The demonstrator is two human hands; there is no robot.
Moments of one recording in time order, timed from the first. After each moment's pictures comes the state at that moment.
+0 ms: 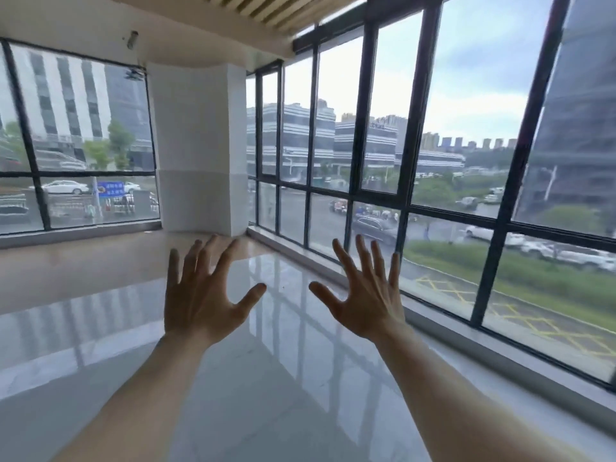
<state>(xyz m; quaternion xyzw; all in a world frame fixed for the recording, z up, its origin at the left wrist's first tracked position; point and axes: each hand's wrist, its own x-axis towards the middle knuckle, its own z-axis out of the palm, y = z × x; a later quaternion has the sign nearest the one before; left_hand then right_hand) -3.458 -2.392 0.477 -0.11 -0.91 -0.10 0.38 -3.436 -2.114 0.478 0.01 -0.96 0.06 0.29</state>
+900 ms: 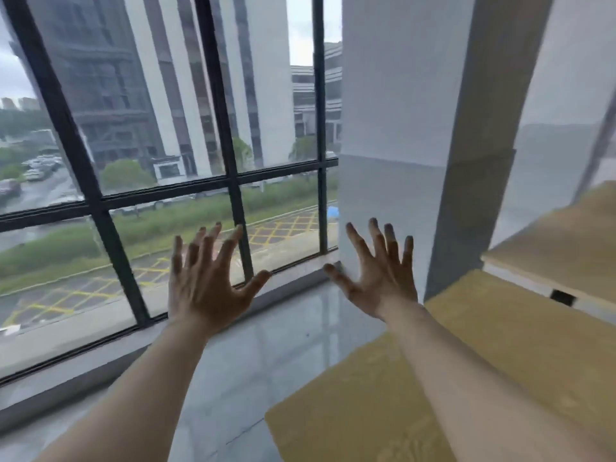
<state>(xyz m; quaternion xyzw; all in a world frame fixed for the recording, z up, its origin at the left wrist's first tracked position) -3.752 -1.681 0.446 -0.72 -0.61 -0.26 0.19 -3.462 -1.666 0.415 -0.67 -0.70 -0.07 0.24</state>
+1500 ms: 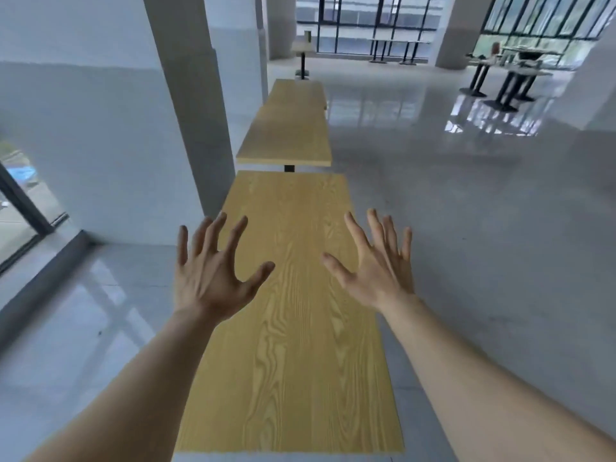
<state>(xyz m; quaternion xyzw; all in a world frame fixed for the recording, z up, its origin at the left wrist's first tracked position) -3.564 -1.640 0.292 -0.95 -0.21 -0.22 -0.05 -3.407 -1.869 0.287 -0.95 -0.29 -0.06 0.12</state>
